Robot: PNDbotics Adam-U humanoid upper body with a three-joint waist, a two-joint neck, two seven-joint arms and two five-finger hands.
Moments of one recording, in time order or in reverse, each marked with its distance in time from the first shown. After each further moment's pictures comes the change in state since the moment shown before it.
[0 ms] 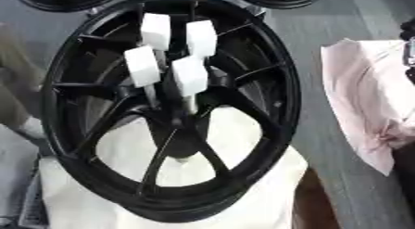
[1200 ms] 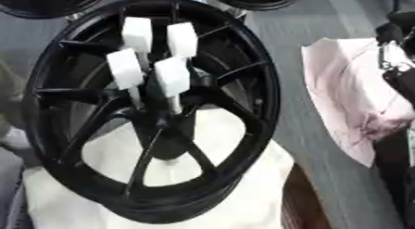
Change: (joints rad) left arm -0.610 -0.374 -0.398 0.568 -0.391 0.069 -0.391; right arm 0.022 -0.021 0.019 0.024 0.000 -0.027 0.021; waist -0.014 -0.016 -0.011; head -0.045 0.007
